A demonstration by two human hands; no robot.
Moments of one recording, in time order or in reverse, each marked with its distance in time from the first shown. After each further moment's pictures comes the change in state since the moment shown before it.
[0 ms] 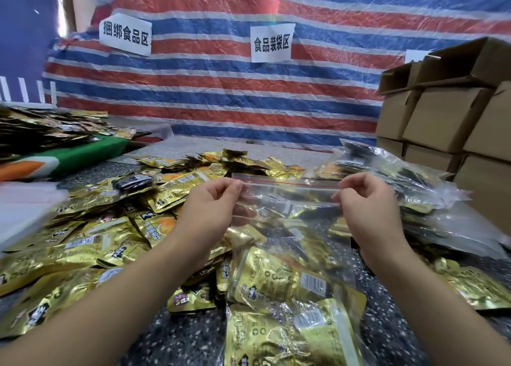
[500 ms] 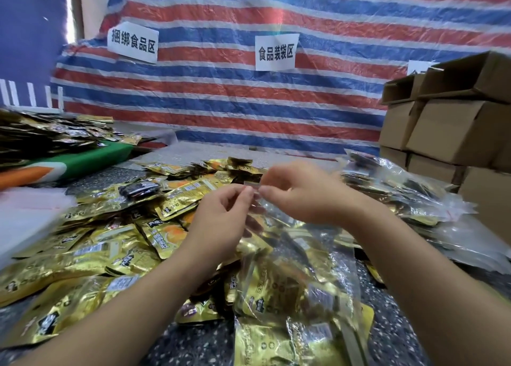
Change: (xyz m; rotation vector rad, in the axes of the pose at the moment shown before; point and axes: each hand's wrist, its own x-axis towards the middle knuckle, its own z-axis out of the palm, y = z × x) left_hand -0.001 -0.001 0.003 0.110 -0.019 0.121; right_hand 0.017 -0.073 0.048 -0.648 -0.730 -0.434
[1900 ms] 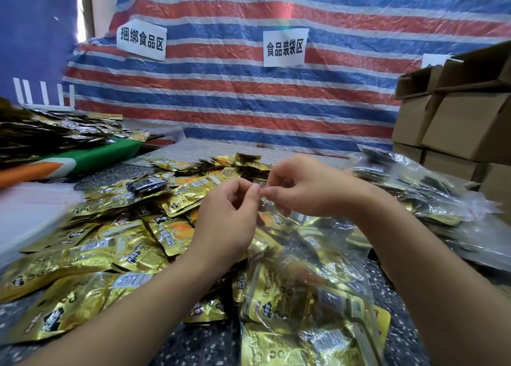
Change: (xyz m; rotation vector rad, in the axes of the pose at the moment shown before) left_hand 0.003 -0.009 -0.001 0.150 0.145 0.145; right_hand 0.017 0.003 0.004 0.130 -0.104 -0.063
